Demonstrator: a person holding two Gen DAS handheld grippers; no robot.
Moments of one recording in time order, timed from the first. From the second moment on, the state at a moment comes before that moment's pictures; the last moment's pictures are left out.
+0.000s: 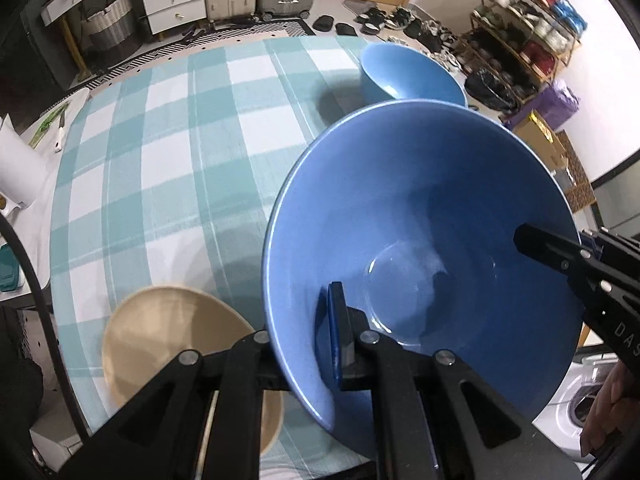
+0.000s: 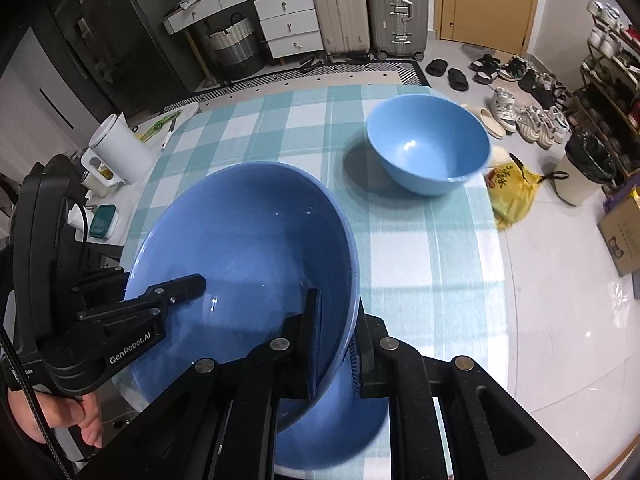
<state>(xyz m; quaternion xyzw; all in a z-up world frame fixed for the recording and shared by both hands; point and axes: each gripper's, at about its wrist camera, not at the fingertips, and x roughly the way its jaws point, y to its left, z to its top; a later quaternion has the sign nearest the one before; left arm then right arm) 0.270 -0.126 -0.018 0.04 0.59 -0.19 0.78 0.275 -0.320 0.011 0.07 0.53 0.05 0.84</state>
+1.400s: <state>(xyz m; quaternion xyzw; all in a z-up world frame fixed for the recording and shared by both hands) 0.196 -0.169 -0.096 0.22 0.56 -0.19 0.78 0.205 -0.315 -0.077 -0.02 0.55 0.04 0.83</state>
